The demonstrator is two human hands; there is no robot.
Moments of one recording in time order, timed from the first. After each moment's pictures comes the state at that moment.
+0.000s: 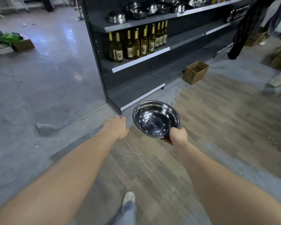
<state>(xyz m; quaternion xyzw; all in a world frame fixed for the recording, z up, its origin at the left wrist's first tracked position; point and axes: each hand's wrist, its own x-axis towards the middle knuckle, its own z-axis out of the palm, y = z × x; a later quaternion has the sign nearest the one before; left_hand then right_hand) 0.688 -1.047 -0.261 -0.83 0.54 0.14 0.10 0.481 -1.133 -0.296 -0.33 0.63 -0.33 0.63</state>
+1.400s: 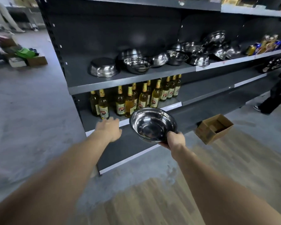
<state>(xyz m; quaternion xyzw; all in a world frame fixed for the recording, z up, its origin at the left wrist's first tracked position) 0.928 -1.721 -0.215 -0.90 0.43 0.11 0.05 0.729 -1.854 -0.244 -0.42 0.58 -0.28 0.64</state>
